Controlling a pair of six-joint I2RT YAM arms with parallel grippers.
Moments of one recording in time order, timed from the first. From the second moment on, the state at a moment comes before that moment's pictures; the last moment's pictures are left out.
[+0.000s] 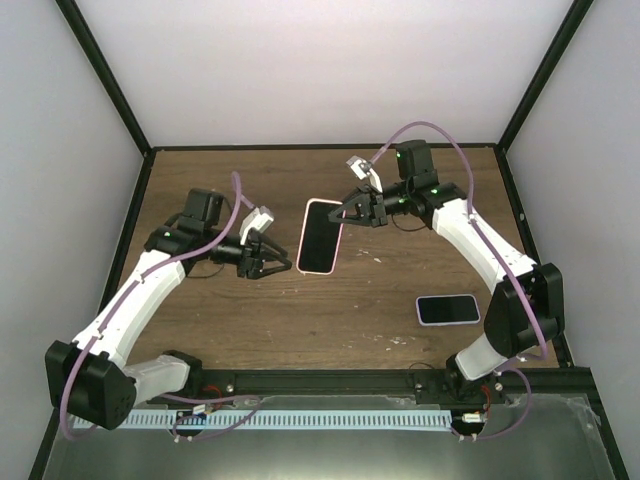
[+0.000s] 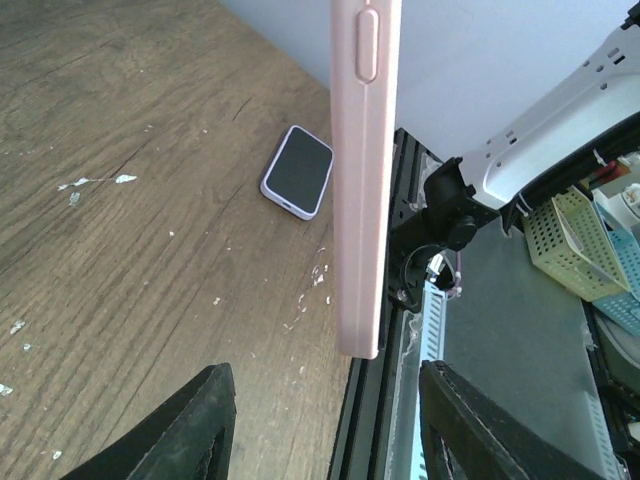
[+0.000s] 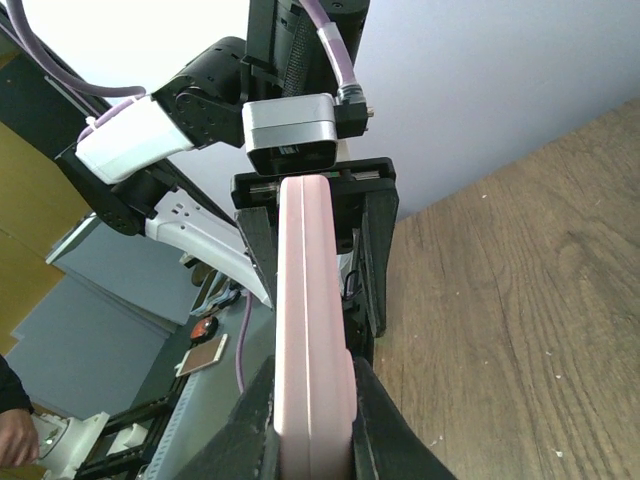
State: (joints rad) left arm -0.33 1.18 1.02 -0.76 1.06 0.21; right arm 0.37 1.55 1.32 -0.37 -1.44 0.05
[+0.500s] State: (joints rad) left arm -0.40 1.20 1.02 -0.73 1.02 0.24; right arm 0.37 1.55 1.31 -0.41 -1.37 -0.02
